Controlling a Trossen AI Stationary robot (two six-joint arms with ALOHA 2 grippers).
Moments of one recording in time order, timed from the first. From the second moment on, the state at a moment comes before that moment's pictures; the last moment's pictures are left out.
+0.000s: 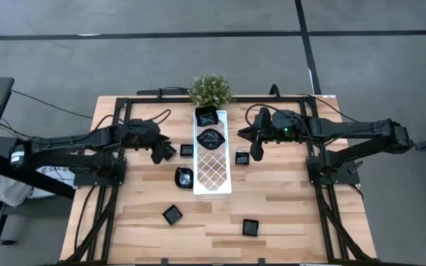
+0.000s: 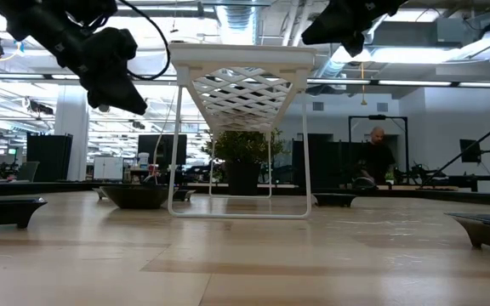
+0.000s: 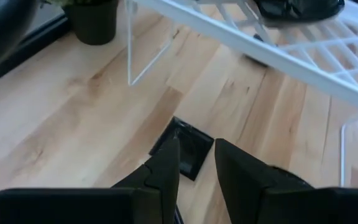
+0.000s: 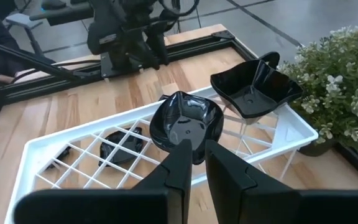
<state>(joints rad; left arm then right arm) 0.24 0.96 0.52 -0.34 -0.08 -0.22 -0.08 1.07 0.93 -0.25 0.14 0.18</state>
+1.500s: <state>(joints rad) -0.03 1.20 0.54 -0.27 0.24 0.64 0.23 1.21 0.93 -0.41 0.26 0.24</state>
